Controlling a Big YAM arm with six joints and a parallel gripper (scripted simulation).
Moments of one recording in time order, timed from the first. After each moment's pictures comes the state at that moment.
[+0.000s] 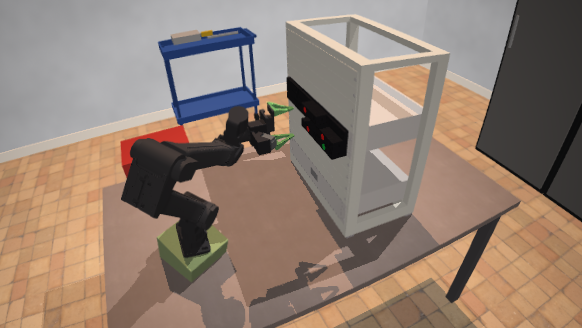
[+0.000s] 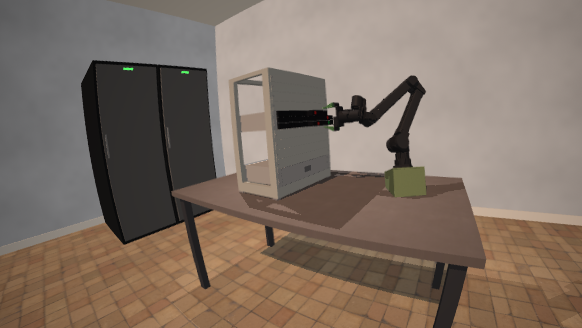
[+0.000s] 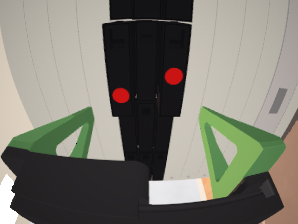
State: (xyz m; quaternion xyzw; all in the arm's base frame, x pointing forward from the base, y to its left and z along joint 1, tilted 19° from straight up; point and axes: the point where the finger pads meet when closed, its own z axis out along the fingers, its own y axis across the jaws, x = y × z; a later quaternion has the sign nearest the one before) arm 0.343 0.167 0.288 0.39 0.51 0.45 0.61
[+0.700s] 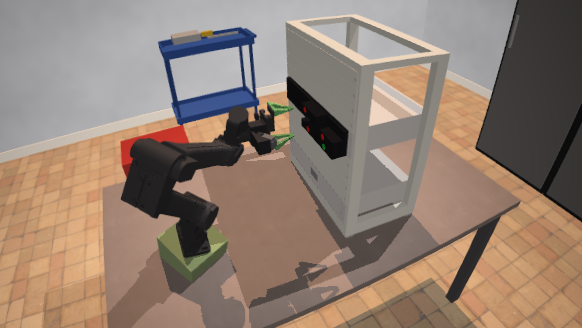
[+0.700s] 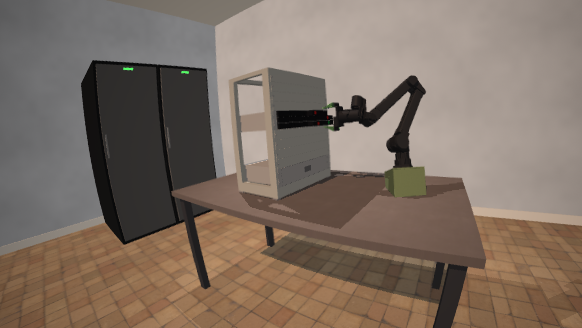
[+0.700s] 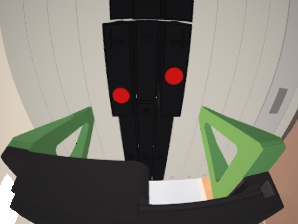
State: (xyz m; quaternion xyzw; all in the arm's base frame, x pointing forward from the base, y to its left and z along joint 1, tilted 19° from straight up) arm 0.343 0.167 0.288 0.39 0.52 0.45 0.61
